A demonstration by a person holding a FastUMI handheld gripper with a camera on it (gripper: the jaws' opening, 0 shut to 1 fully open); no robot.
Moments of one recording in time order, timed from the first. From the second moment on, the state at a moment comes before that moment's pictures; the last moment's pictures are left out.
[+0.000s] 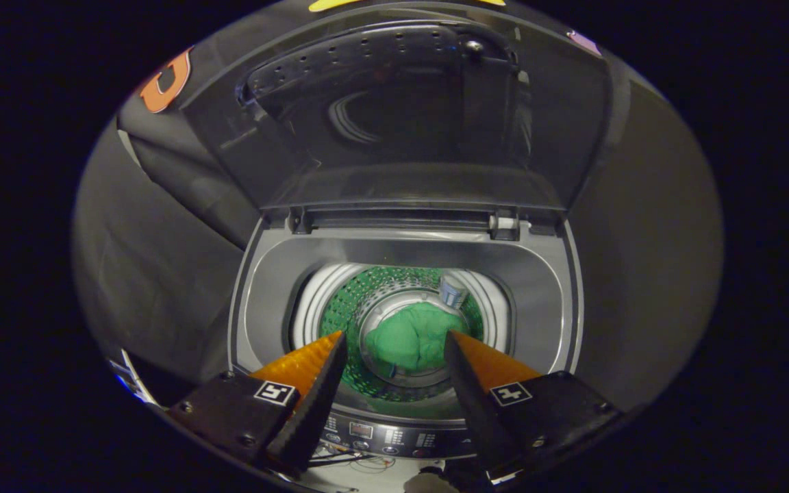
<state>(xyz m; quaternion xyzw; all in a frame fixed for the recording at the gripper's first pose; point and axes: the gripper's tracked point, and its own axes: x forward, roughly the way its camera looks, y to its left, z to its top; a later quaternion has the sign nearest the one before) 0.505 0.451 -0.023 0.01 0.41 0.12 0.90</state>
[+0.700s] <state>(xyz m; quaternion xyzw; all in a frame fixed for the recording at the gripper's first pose) 0.512 0.442 0.046 -0.04 0.31 0.12 0.94</state>
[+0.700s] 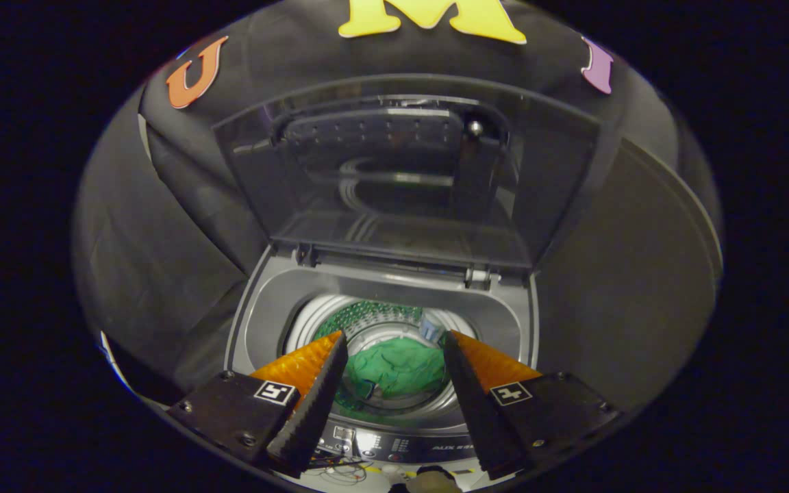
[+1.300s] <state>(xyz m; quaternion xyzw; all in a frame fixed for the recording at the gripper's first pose) 0.530 0.474 0.175 -0.04 0.16 0.14 0.98</state>
